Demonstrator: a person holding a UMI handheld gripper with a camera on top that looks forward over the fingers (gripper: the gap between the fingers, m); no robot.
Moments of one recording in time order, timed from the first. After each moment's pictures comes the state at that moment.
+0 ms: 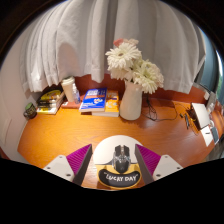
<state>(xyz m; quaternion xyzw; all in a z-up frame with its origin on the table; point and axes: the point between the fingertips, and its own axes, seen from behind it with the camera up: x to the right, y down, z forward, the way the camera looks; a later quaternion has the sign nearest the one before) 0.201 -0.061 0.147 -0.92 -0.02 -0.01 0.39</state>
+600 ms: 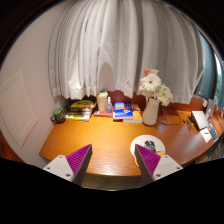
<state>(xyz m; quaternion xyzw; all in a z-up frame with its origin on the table) 0.026 -0.185 0.246 -0.89 -0.03 0.01 0.46</state>
